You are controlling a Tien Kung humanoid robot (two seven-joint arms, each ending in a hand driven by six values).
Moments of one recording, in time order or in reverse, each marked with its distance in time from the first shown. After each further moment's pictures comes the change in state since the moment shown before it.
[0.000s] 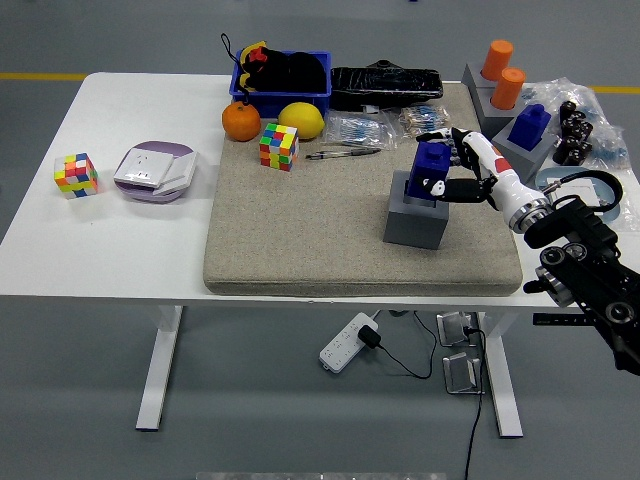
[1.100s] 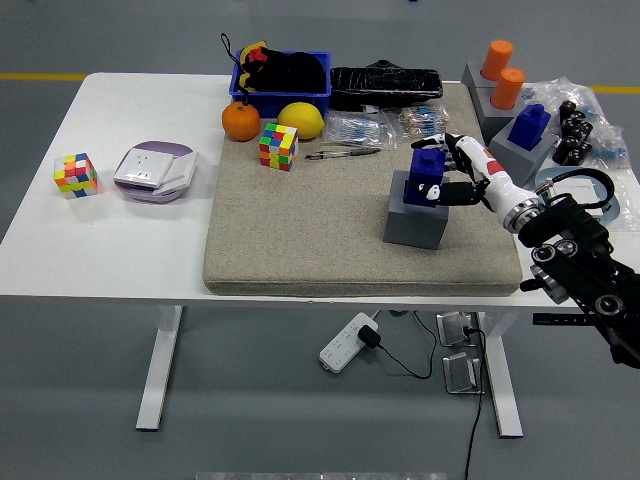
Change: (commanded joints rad) left arm -0.005 0.005 0.007 -0.001 0.002 0.000 0.000; right arm 0.055 0.008 -0.068 -0.071 0.016 -0.001 0.004
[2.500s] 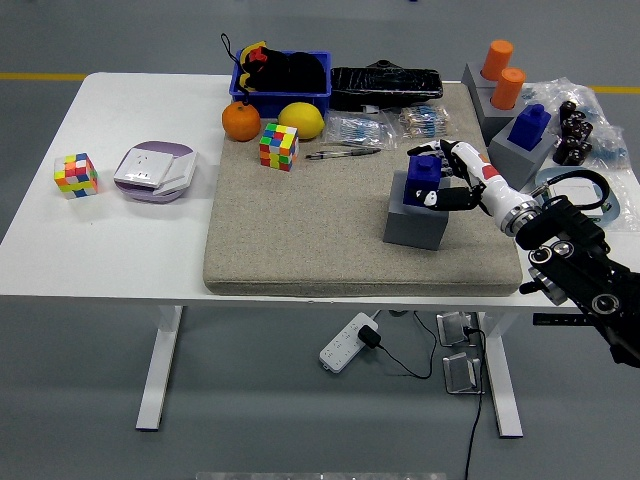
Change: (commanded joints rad) left arm -0.004 -0.006 0.000 0.000 0.001 0.000 0.000; right arm 0.019 0.002 -0.059 -0.029 0.032 0.003 0.016
